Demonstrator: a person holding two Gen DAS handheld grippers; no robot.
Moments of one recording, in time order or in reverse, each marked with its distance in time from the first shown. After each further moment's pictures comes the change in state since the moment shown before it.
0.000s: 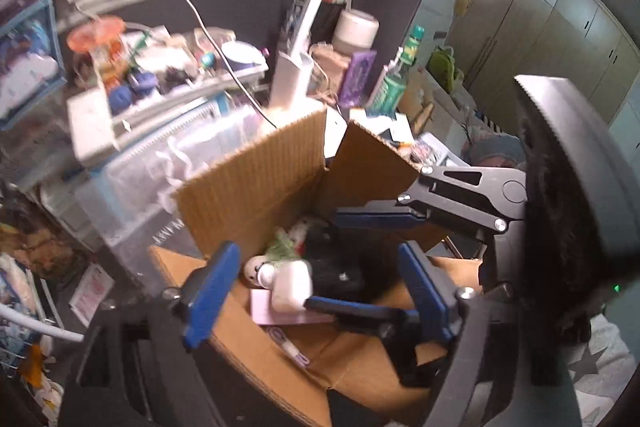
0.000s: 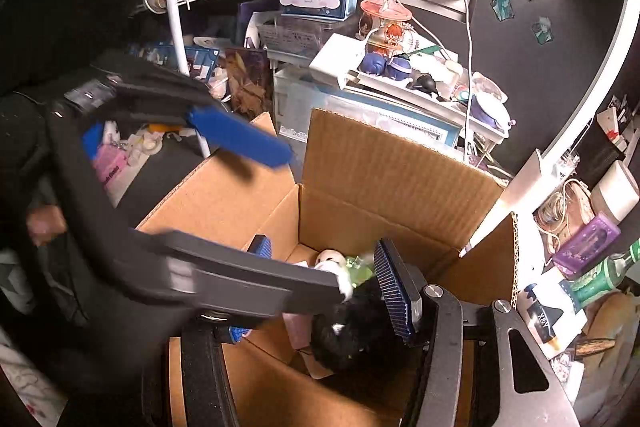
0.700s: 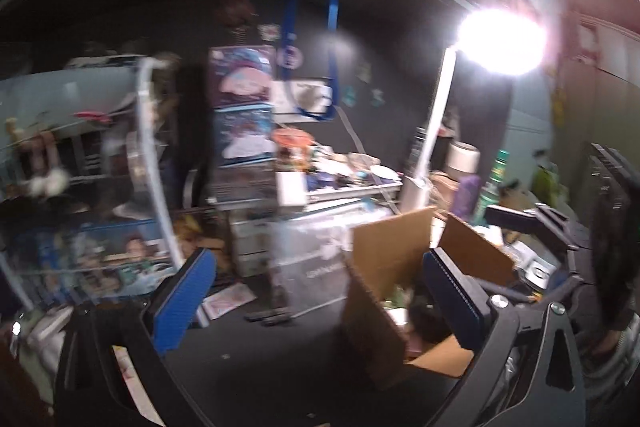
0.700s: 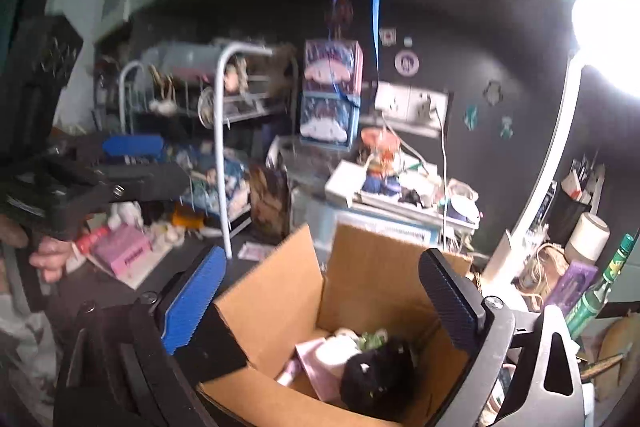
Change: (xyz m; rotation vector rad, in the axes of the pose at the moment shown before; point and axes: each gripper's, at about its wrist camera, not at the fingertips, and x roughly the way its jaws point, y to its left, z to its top) left arm -0.126 -0.005 -0.094 -0.151 -0.521 0.496; right arm -0.078 0.038 -0.017 -0.011 -0.461 -0.045
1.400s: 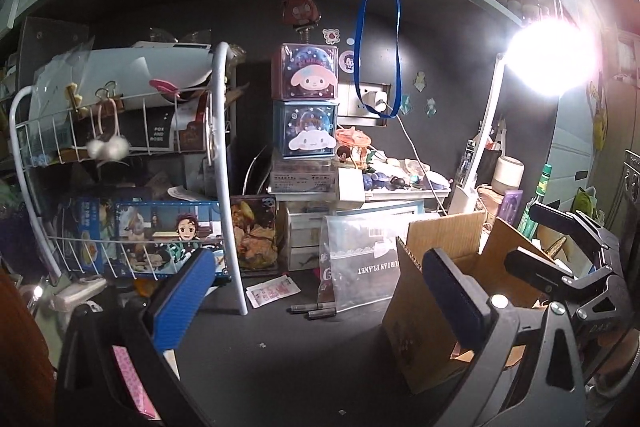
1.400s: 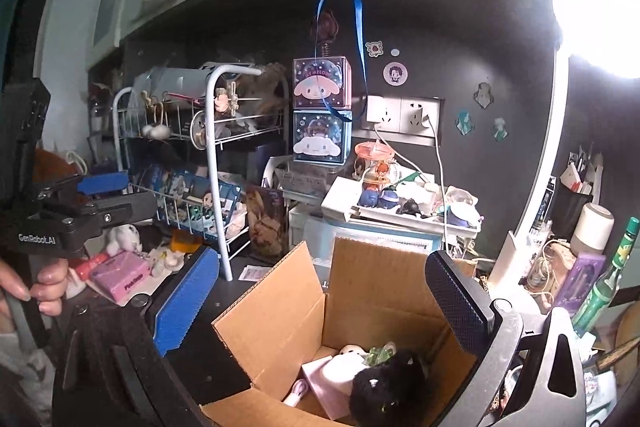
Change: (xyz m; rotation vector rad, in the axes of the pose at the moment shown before) left arm -0.013 0.024 -0.026 -0.062 -0.041 0.144; right arm 0.007 -0.009 -0.006 0.064 -0.064 0.003
